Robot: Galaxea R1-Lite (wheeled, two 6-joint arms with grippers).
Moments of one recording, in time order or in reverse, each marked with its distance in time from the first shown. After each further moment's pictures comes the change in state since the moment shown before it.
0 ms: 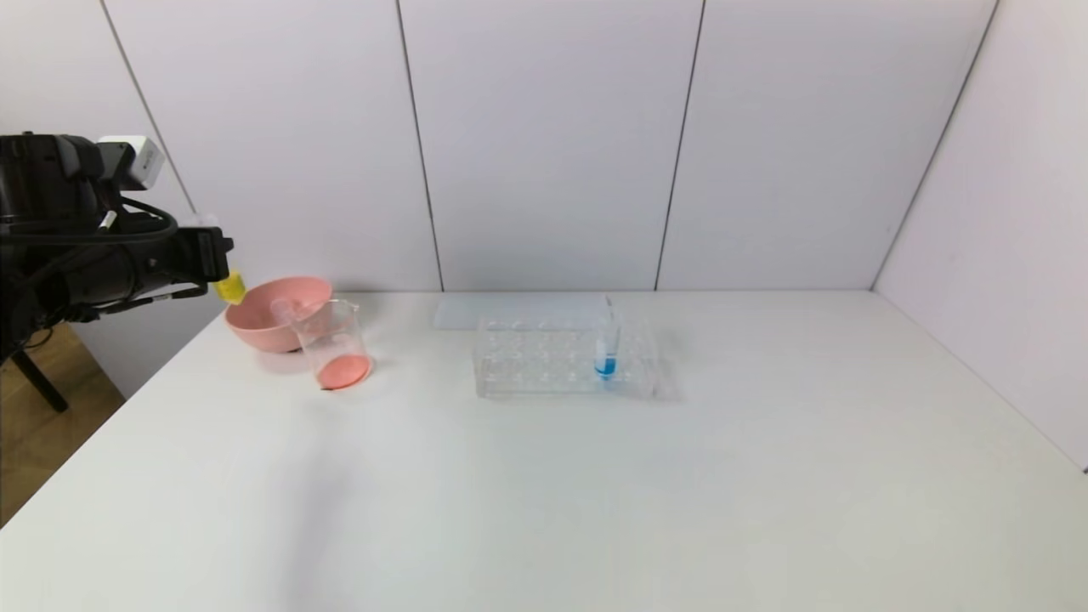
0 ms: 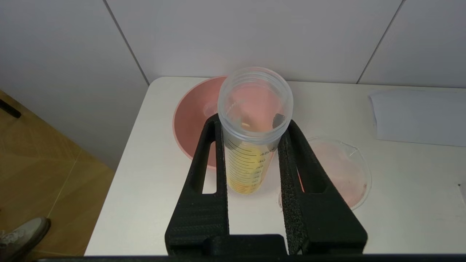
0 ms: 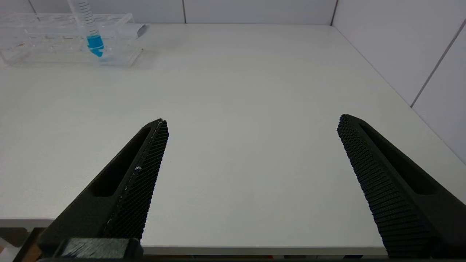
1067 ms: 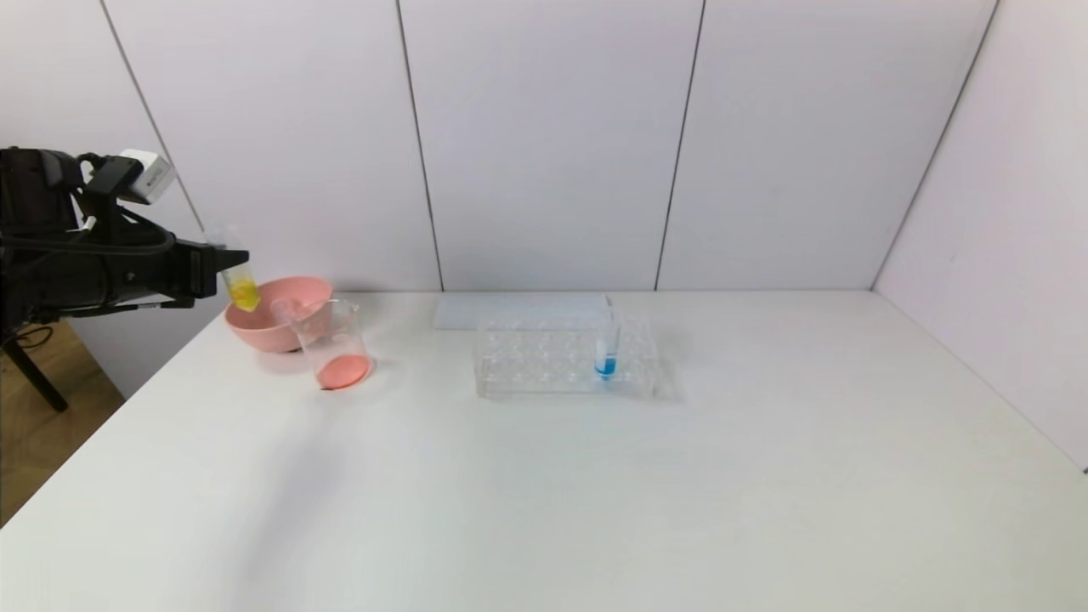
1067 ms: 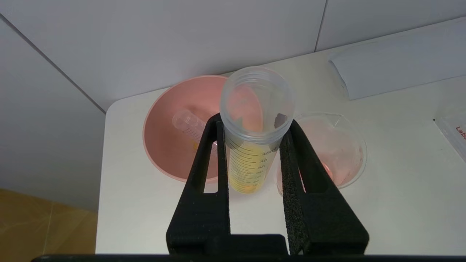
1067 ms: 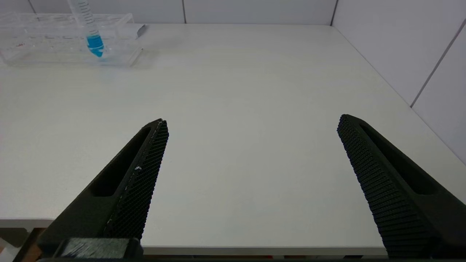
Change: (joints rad) left arm 0.128 0.081 -0.076 0.060 -0.419 0.208; right arm 0.000 0.000 0.000 0.000 0.000 0.000
